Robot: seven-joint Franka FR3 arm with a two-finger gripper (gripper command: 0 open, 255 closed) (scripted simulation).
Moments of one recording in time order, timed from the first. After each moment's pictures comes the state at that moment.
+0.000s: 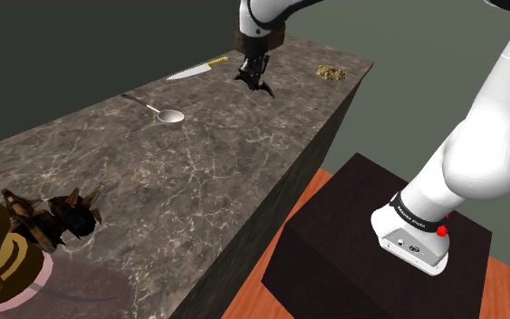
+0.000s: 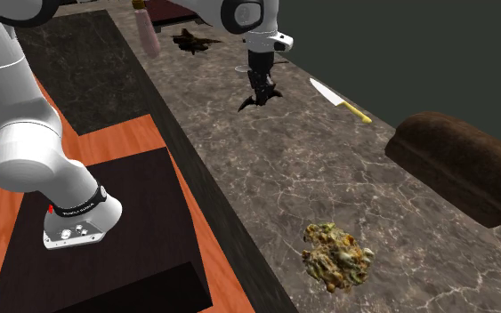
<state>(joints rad) 0.08 0.20 0.09 -1.85 -0.13 2.02 0.09</state>
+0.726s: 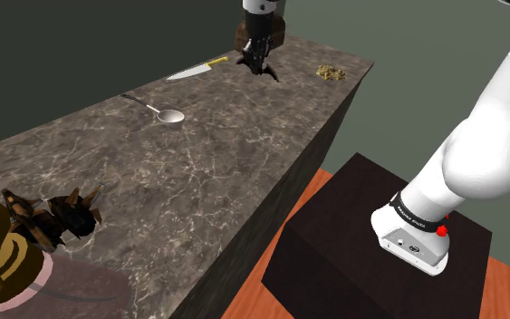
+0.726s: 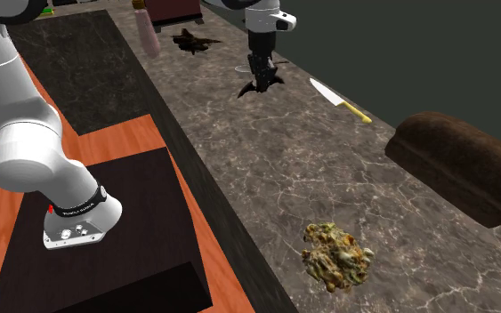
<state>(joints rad) 0.08 0.16 0.09 -1.77 -0.12 1.89 0.07</state>
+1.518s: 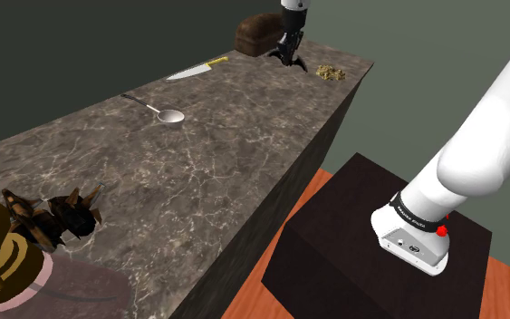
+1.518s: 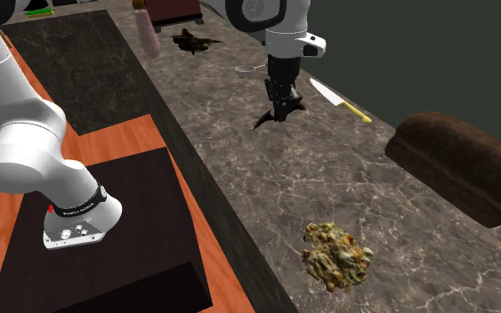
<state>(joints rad) -0.07 0.12 -0.03 -1.83 -0.11 1.94 -0.19</state>
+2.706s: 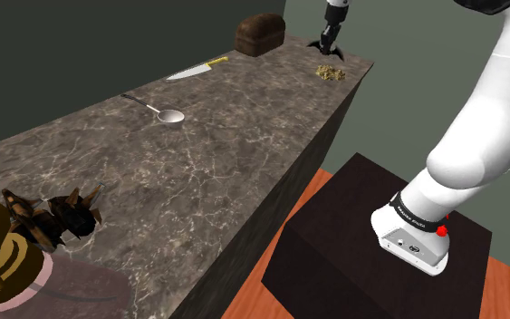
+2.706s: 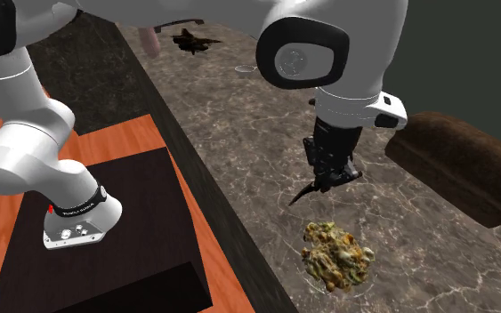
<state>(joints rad) -0.31 0.28 -0.19 -1.63 -0.05 1.94 -0.60</state>
